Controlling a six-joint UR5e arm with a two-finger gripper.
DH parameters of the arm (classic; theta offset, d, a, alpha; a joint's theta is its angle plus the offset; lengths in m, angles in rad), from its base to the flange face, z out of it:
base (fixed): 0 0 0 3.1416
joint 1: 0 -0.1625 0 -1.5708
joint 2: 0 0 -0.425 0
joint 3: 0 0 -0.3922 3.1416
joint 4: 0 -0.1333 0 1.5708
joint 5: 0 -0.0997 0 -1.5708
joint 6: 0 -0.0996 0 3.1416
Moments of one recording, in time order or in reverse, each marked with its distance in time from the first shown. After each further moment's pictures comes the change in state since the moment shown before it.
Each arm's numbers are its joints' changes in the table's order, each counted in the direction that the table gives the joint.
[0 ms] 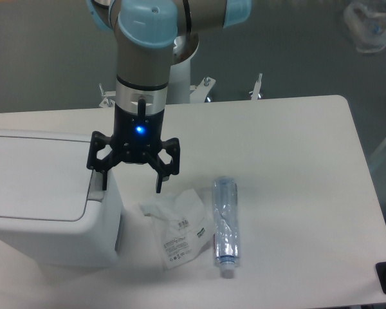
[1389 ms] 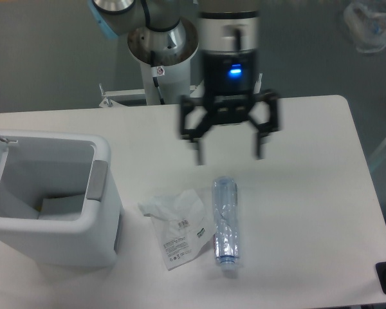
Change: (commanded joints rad) arm -0.348 0.032 0.120 0.015 -0.130 -0.280
